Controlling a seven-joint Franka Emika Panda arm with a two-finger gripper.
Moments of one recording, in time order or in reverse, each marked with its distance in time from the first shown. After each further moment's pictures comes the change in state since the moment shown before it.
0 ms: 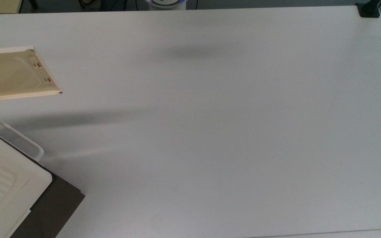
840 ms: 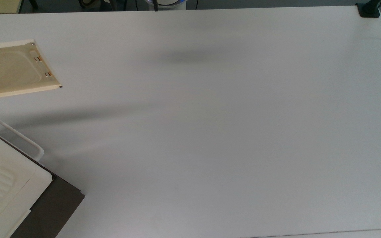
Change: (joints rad) arm 0.014 0.001 -0.001 -0.033 -0.089 0.072 0.001
